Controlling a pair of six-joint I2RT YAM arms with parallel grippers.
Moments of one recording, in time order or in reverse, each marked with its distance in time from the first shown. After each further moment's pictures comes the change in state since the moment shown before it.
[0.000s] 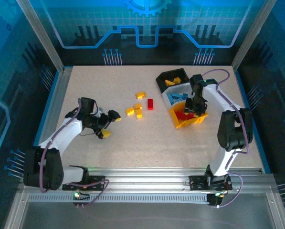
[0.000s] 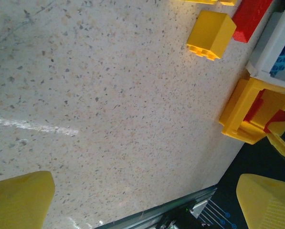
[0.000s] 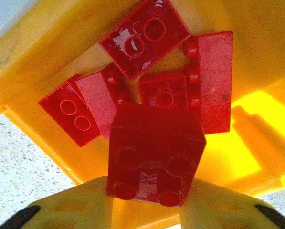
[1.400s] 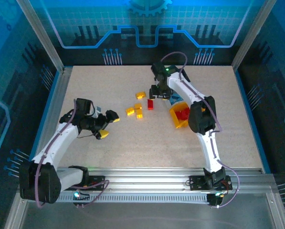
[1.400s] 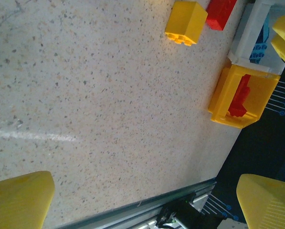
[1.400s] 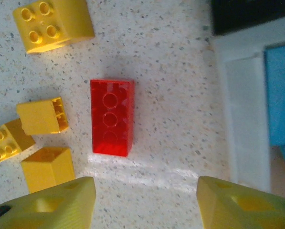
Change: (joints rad) left arm 0.000 -0.148 0.008 -0.101 -0.002 0.023; right arm 0.312 0.512 0.753 -0.086 -0.005 -0.034
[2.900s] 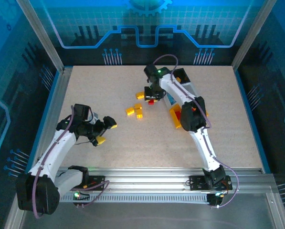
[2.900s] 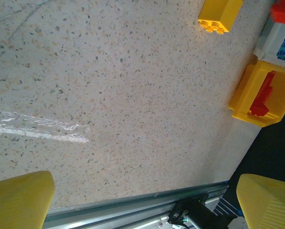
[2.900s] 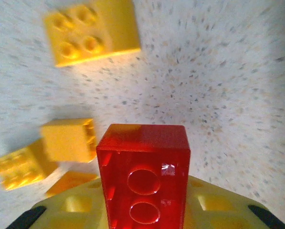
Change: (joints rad) left arm 0.001 -0.105 -0.052 -0.102 -0.059 -0.003; right arm 0.029 0.139 0.203 -0.035 -0.058 0.016
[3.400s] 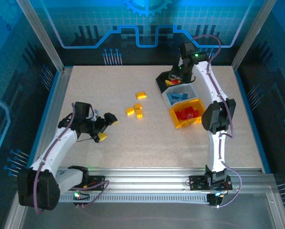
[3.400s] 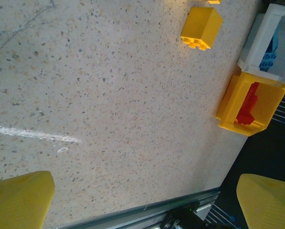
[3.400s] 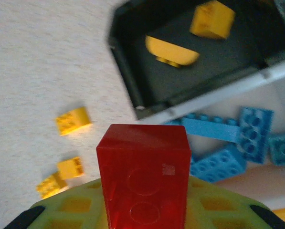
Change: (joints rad) left arm -0.003 0.047 0.000 0.112 0.008 -0.040; right arm -0.274 -0.259 -0.108 0.018 -0.018 0.002
